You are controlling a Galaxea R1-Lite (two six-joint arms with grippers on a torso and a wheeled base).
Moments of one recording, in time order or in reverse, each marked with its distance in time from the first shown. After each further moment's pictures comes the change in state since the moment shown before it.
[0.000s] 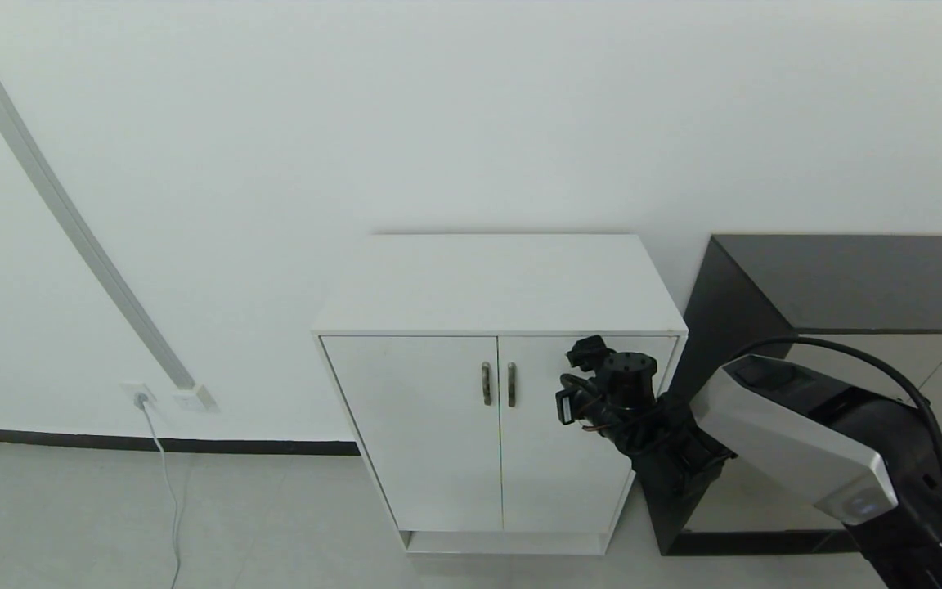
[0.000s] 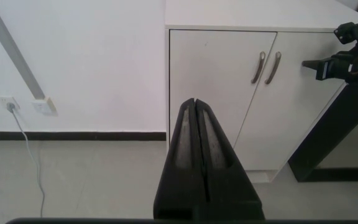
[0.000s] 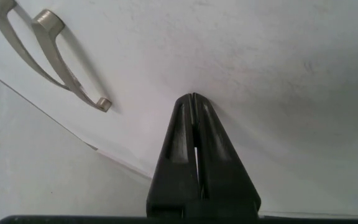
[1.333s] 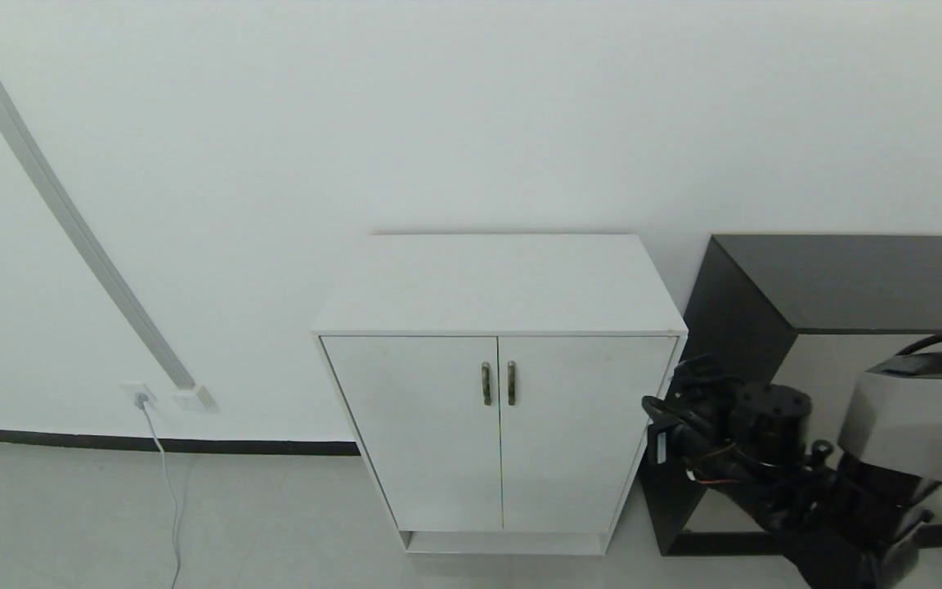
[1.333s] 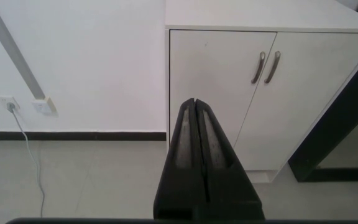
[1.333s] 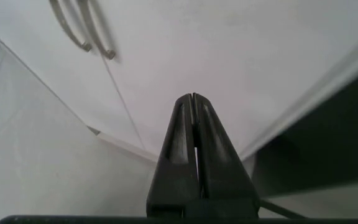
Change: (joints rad) left arm 0.000 0.000 0.000 0.000 0.000 0.000; right arm -0.064 -0.406 0.846 -0.458 -0.001 0.000
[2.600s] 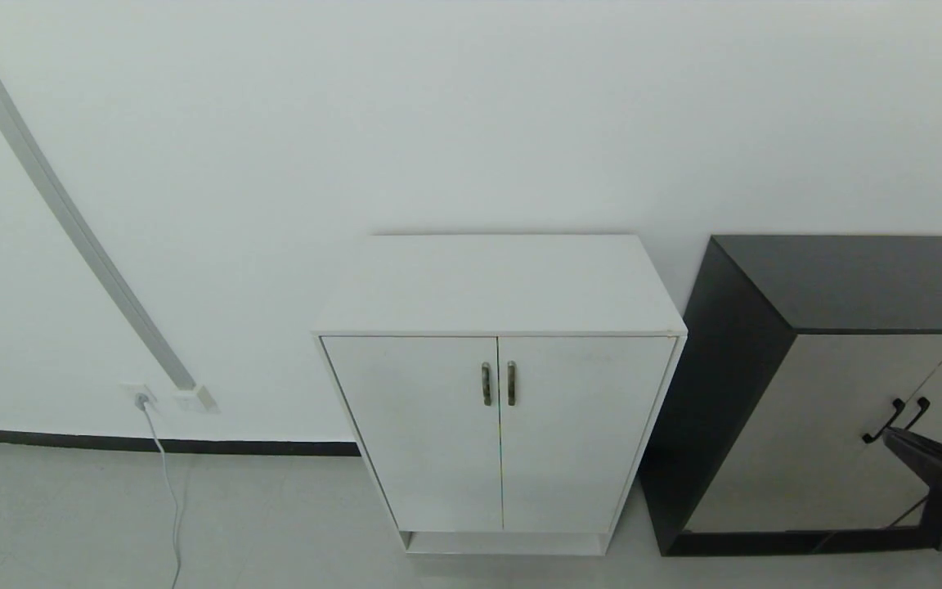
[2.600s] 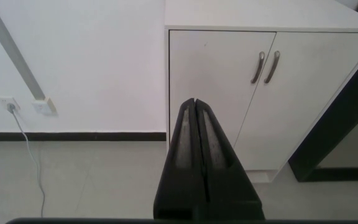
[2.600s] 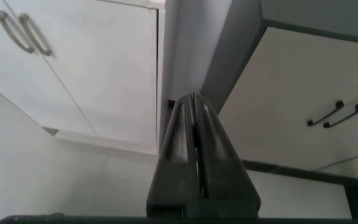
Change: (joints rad) left arm 0.000 0.000 0.000 0.000 -0.001 0.002; right arm -0.233 -1.030 0.406 0.626 0.018 -0.074
